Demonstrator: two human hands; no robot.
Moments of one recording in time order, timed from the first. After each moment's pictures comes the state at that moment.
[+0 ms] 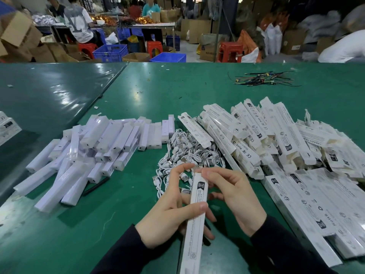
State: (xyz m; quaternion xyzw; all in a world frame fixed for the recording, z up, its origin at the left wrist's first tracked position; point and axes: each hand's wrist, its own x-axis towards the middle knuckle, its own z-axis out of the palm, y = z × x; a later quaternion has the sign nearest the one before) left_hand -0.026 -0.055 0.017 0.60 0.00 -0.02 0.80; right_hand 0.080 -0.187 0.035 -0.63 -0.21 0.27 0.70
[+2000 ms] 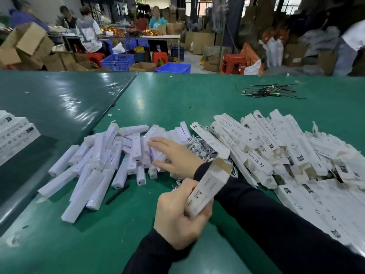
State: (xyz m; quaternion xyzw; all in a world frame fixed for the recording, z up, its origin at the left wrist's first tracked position) left_hand -0.029 -0.051 0.017 0.82 0.02 0.44 0.37; right_hand 0.118 -0.031 0.045 -0.73 -0.65 0.04 0.22
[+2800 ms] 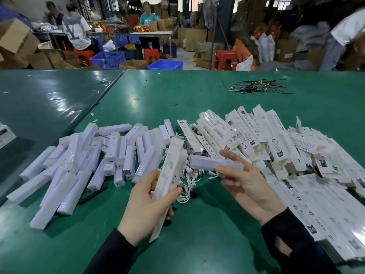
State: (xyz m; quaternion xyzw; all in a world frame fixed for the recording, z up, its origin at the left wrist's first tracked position) left_hand -0.021 -0.036 0.022 0.71 0.18 0.20 0.65; right_hand 0.128 -0.204 0.046 -0.48 -0.09 0.35 0.80
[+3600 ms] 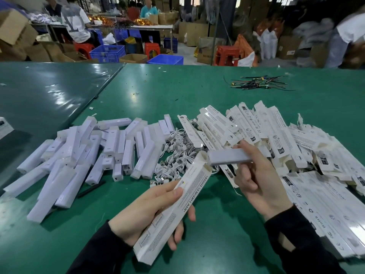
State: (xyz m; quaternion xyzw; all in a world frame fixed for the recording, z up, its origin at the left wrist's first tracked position) left_hand -0.029 -0.034 0.036 0.51 0.01 -0.13 0.85; right_hand 0.126 -0.214 0.054 -0.51 -0.10 0.25 0.82
